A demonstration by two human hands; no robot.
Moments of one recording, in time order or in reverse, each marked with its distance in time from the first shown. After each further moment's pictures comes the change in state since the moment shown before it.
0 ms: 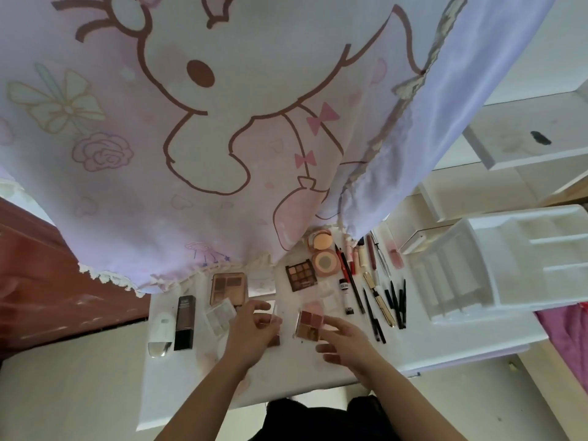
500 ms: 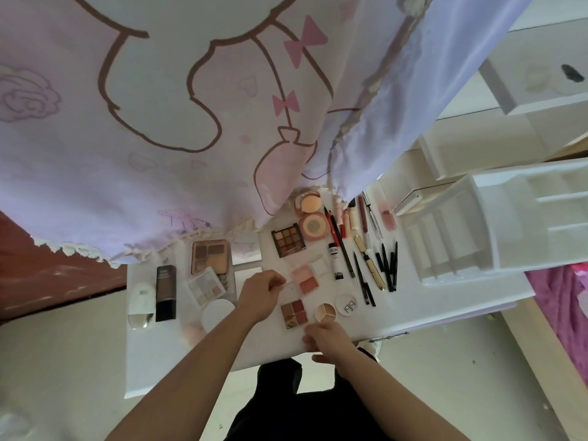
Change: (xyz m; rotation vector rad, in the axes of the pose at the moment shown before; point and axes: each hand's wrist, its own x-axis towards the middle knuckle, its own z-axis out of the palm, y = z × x) left_hand 0.072 -0.037 0.048 0.591 -0.127 0.132; right_hand 0.023 0.067 0.010 -0.104 0.126 0.271
